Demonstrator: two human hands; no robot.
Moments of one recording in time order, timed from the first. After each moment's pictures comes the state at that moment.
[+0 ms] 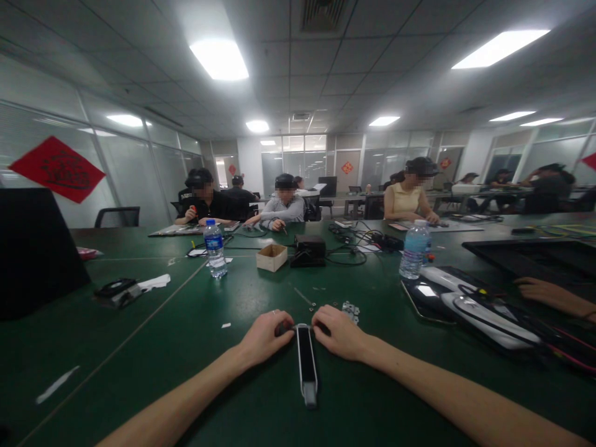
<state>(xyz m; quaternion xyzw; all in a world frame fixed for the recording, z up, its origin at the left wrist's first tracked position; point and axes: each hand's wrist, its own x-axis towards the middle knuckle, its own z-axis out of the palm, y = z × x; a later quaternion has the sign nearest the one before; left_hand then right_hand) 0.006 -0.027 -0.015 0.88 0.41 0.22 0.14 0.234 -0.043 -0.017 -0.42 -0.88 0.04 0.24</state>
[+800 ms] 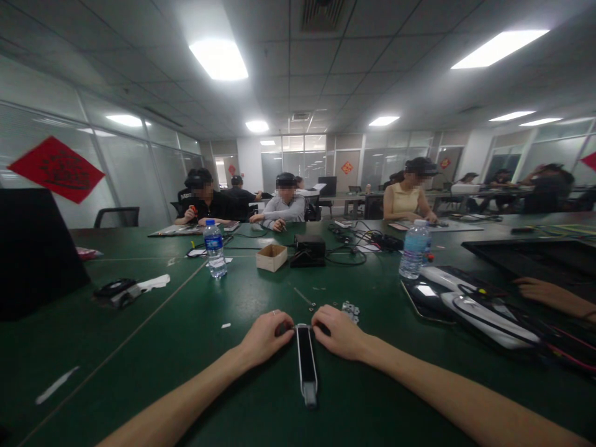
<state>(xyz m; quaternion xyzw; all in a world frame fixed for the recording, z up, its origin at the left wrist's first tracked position) 0.006 -0.027 -0.017 0.87 0.41 0.22 0.15 0.234 -0.043 -0.016 -0.41 -0.88 0.05 0.25</state>
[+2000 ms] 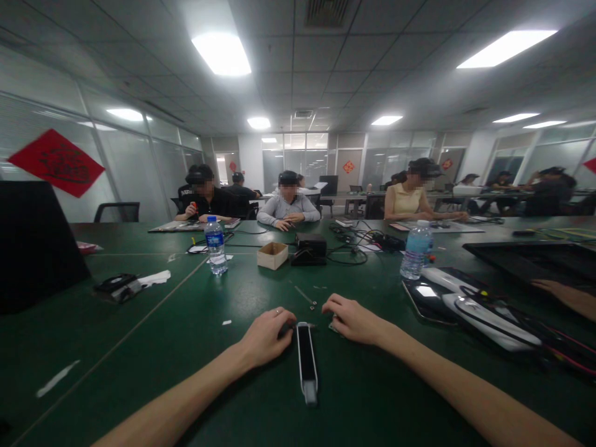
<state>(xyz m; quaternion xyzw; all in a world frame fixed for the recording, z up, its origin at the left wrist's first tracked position) 0.005 -0.036 -0.011 0.89 0.39 0.20 0.08 0.271 -0.030 0.001 -0.42 -0.89 0.05 0.16</state>
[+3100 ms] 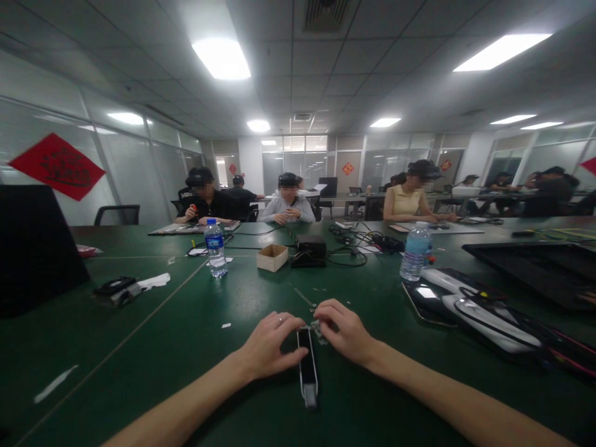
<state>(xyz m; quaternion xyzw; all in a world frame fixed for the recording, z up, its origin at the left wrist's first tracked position) 0.009 -0.053 -0.002 0.92 0.29 0.25 0.02 0.236 -0.052 -0.013 -0.32 -0.84 0.03 0.43</state>
